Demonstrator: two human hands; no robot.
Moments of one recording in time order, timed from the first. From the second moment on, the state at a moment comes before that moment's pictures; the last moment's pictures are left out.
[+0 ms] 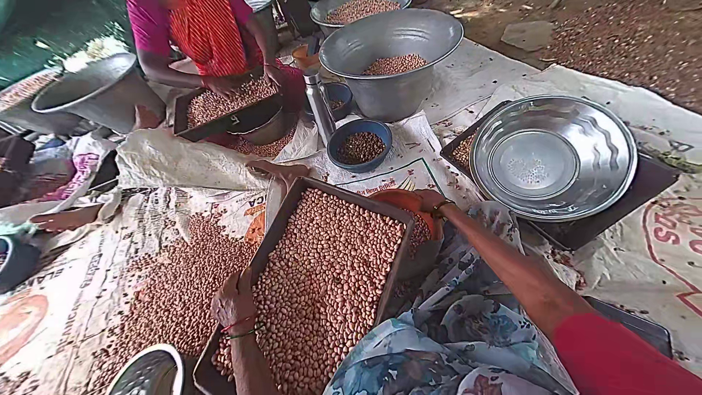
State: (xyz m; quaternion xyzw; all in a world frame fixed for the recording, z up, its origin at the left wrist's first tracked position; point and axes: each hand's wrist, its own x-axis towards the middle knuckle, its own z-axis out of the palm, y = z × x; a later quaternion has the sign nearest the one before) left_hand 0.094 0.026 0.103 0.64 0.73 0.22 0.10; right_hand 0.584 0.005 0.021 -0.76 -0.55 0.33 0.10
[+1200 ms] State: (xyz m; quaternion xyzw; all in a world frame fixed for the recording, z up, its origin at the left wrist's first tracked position) left_hand 0.203 0.083 0.102 0.80 0.57 0.05 0.21; right_hand 0.493 -0.044 0.071 -0.66 -0.66 0.37 -0.02
